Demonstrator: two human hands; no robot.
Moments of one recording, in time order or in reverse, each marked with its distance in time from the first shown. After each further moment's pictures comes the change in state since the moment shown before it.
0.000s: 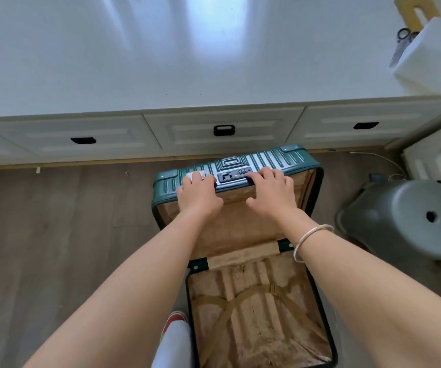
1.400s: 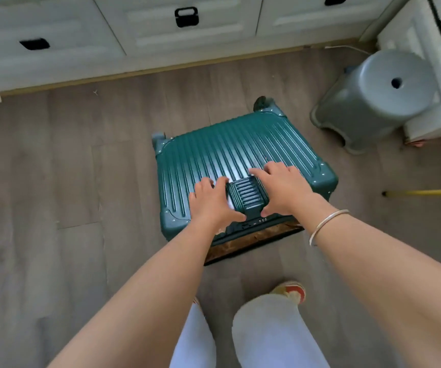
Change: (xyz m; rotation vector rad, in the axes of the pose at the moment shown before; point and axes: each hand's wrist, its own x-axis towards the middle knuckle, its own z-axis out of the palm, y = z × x) left_hand -0.252 -0.016 0.183 0.010 -0.238 0.088; right_hand -0.265 0.064 0.121 -0.227 -0.309 -0.117
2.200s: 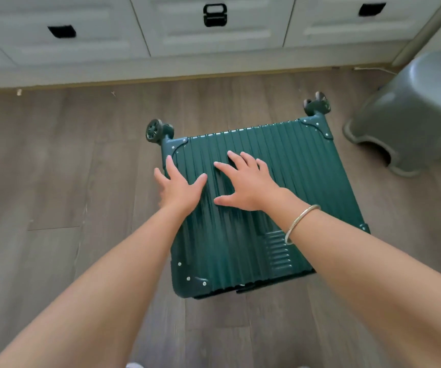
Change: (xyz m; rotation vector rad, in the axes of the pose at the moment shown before) left_hand 0.088 -0.104 0.097 -0.599 0.343 -0.303; right_hand 0.114 -0.069 0.115 0.132 0.250 -0.148
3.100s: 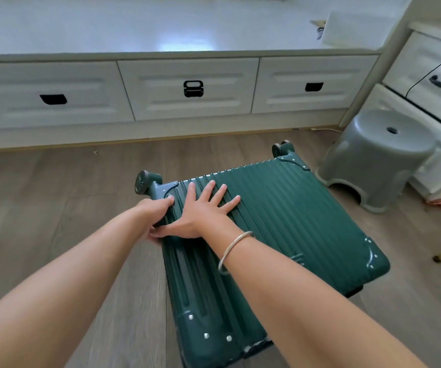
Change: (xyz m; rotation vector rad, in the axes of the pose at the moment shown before) left_hand 0.060 0.003 -0.027 -0.288 -0.284 -0.112; right_hand 0.032 -0.073 0.002 0.123 -0.018 0.330
